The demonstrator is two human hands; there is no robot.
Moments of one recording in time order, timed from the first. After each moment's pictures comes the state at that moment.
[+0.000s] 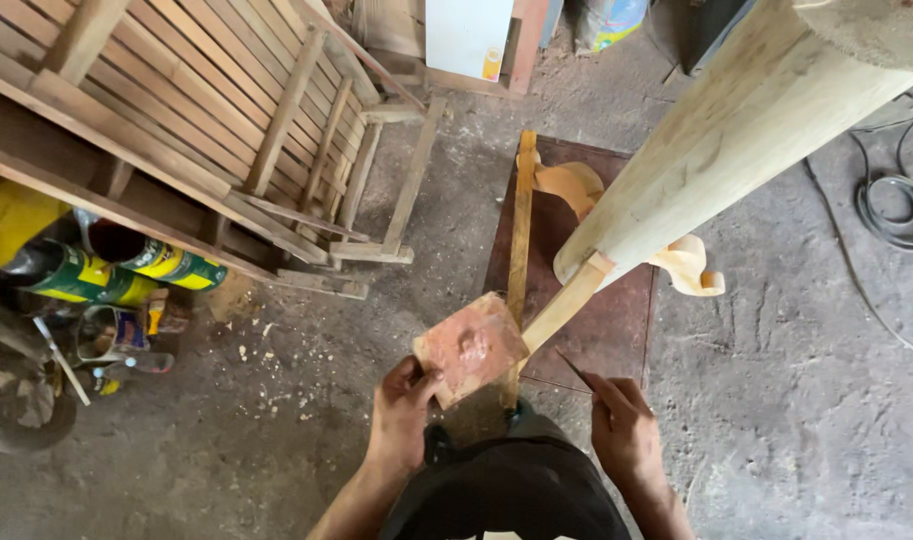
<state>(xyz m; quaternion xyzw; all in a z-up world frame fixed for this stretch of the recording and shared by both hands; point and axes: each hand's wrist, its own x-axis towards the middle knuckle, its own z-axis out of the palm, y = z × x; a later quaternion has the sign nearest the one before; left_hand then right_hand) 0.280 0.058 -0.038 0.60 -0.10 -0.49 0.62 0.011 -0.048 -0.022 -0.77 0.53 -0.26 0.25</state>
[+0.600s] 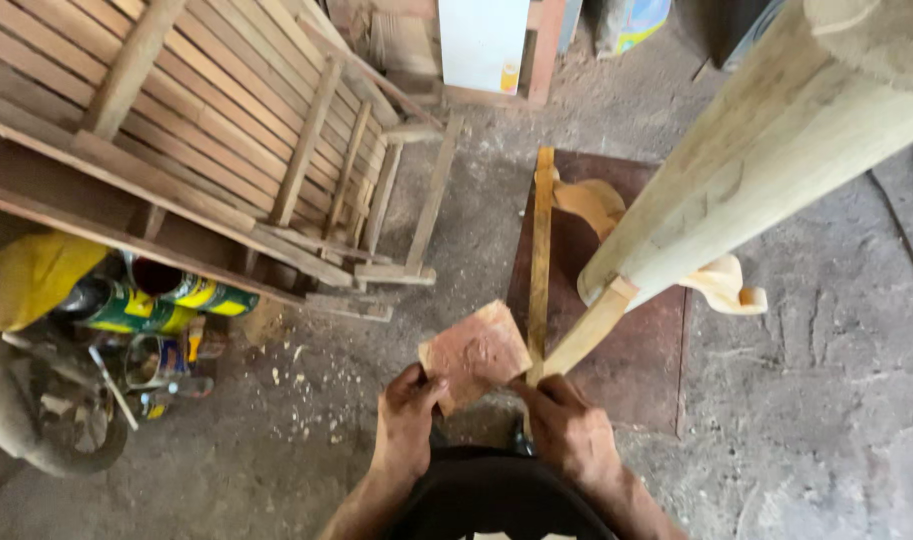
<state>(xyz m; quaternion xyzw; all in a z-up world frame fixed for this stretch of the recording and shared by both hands) 0.309 0.017 -0.037 0.61 -0.06 -0.50 0.62 0.100 -0.084 0.013 -0.86 0.33 -0.24 0.32</state>
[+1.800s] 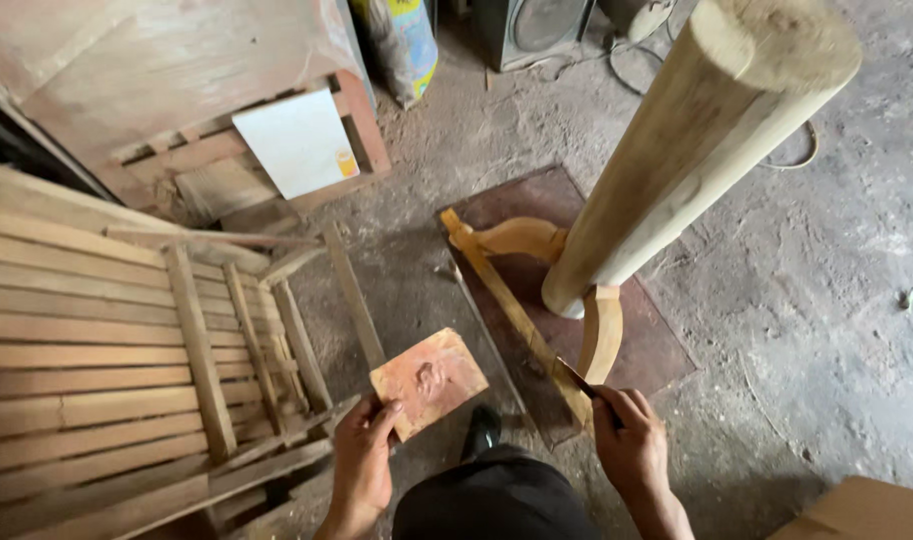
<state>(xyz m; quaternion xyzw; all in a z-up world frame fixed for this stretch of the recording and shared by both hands) 0.587 -0.141 -0.086 0.53 -0.19 -0.65 0.51 0.260 -0.089 -0.018 -0.54 0.75 -0.36 0.11</state>
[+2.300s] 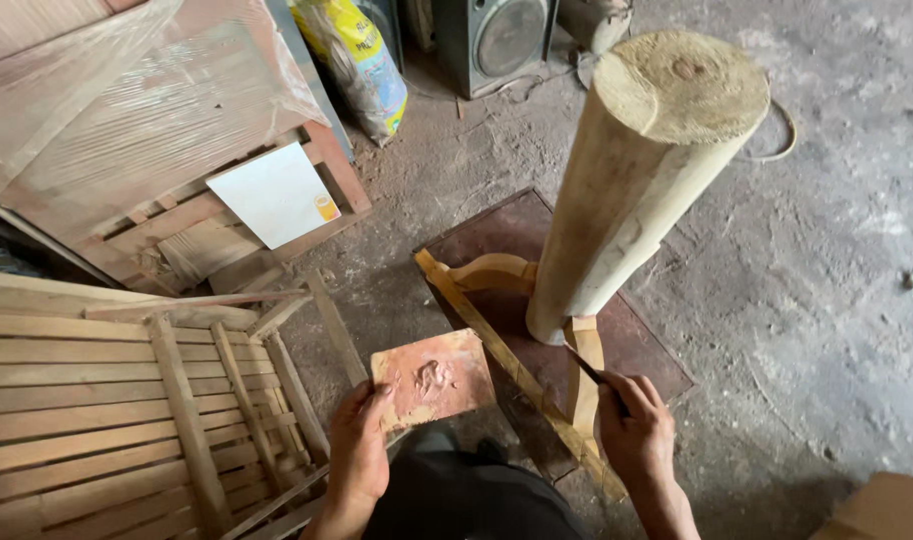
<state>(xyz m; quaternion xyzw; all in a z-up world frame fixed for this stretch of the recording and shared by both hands) 0.534 -0.241 -0.060 0.48 -0.28 -0.63 0.54 0.217 -0.149 -0.014 -0.50 0.75 -0.42 0.06</state>
